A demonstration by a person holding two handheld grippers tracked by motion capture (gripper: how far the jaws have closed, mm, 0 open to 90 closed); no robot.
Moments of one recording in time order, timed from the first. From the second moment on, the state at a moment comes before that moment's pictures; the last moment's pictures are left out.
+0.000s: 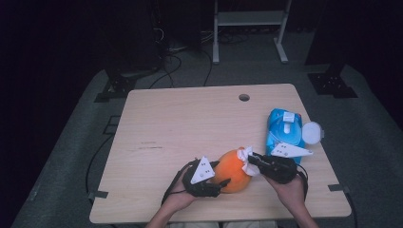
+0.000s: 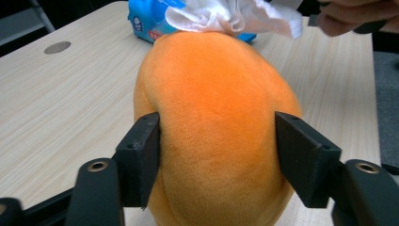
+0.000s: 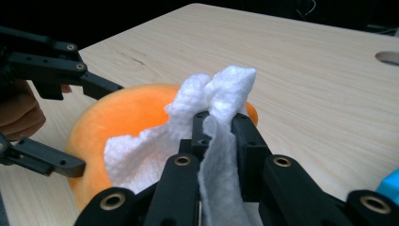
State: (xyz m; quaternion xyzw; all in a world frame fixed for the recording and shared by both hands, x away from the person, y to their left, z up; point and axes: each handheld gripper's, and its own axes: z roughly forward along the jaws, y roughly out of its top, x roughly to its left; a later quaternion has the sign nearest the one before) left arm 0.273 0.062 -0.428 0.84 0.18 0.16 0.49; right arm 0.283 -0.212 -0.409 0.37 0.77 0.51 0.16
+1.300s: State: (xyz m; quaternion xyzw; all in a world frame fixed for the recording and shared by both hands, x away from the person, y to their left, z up) left arm 0.281 0.077 -0.426 0.84 0.19 0.18 0.48; right arm 0.282 -0.188 -0.426 0.36 0.78 0.49 0.16
